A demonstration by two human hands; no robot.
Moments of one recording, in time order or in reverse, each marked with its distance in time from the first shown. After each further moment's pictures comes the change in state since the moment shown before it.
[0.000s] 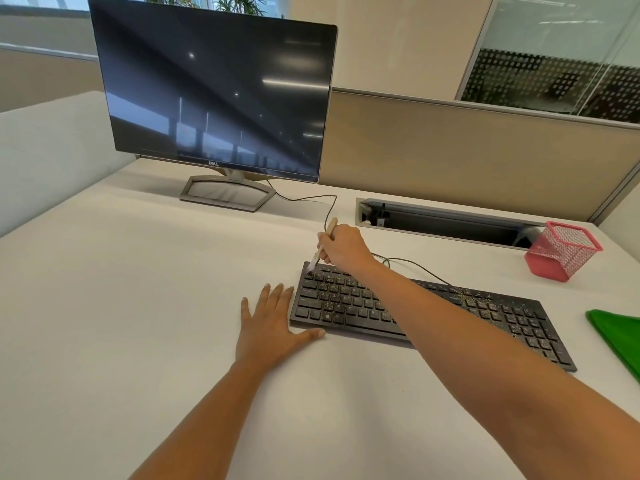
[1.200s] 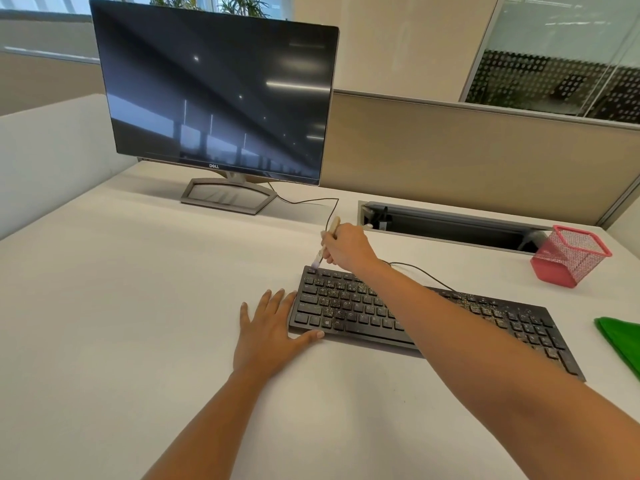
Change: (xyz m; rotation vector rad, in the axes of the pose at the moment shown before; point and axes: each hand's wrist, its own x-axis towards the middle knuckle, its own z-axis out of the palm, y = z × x) left_hand 0.001 0.000 0.003 0.011 0.046 -0.003; right_hand 0.013 0.003 -0.004 -0.067 0.013 -0.001
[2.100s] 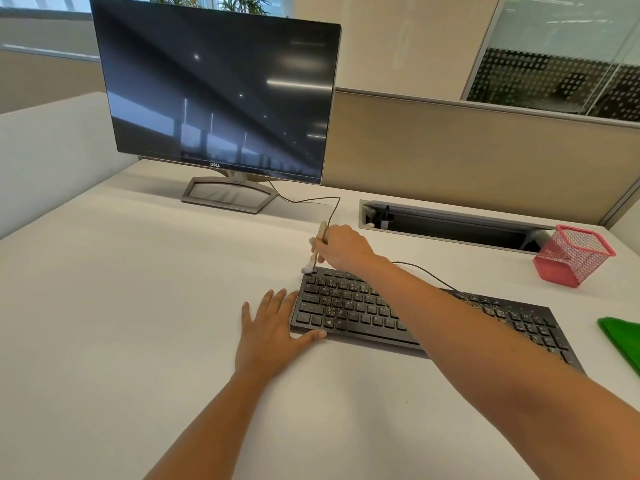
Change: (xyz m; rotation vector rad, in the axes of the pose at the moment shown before) left_hand 0.000 0.000 0.001 -0.018 0.009 0.005; right_hand -0.009 -0.013 -0.003 -0.331 -0.119 -0.109
